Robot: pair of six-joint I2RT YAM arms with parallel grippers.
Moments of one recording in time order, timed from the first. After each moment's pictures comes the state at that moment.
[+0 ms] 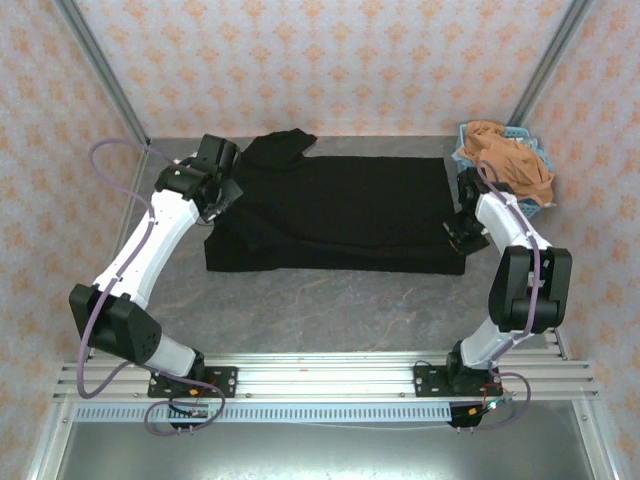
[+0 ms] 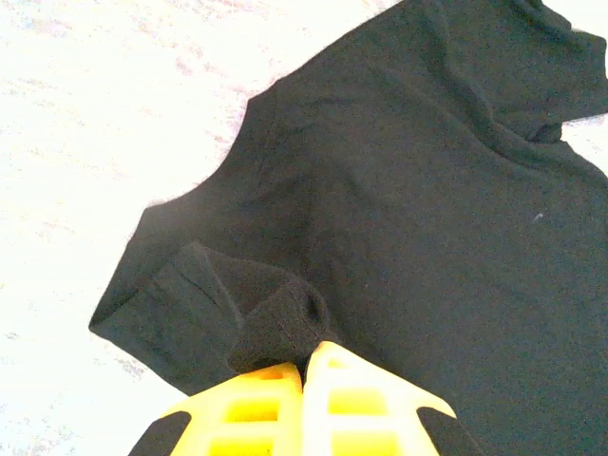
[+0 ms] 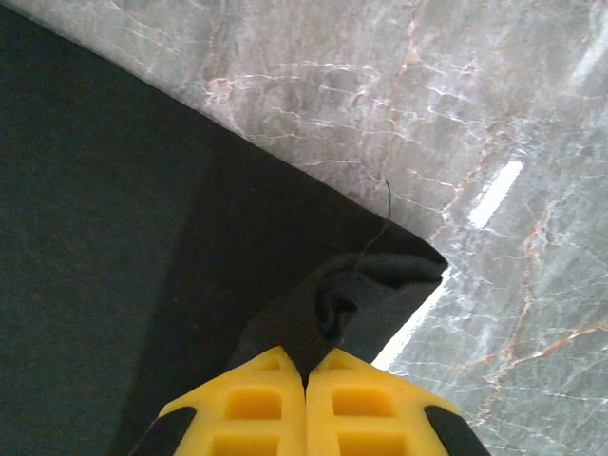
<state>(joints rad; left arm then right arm) -0.23 1.49 1.51 -1.07 -0.29 -0.94 -0.06 1.64 1.24 -1.04 0.08 1.04</state>
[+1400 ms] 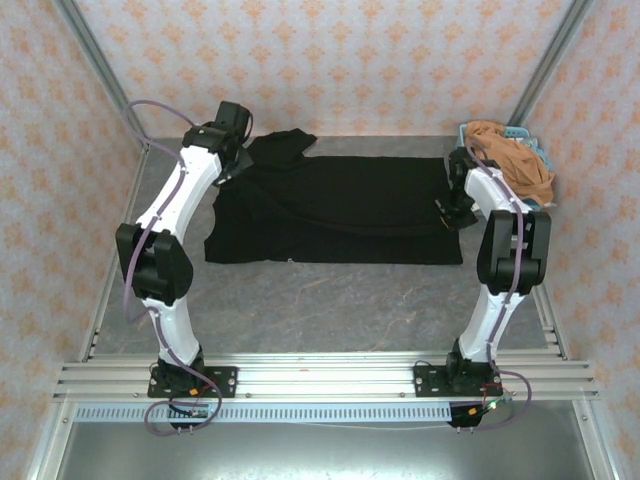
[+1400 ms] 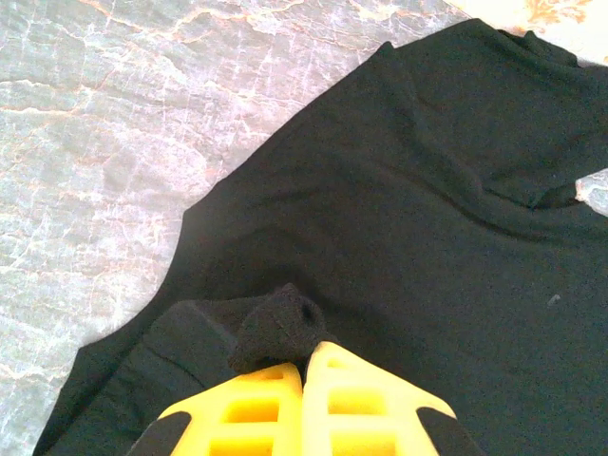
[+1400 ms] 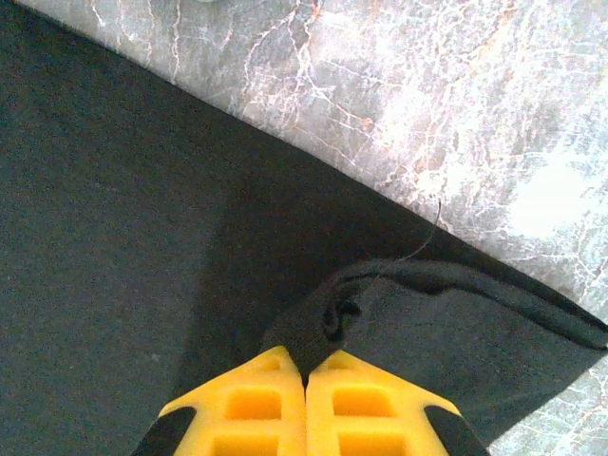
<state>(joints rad) -0.17 1.92 1.91 -1.06 -0.31 -0.77 -0.05 1.95 1.53 -1.01 0.06 1.07</state>
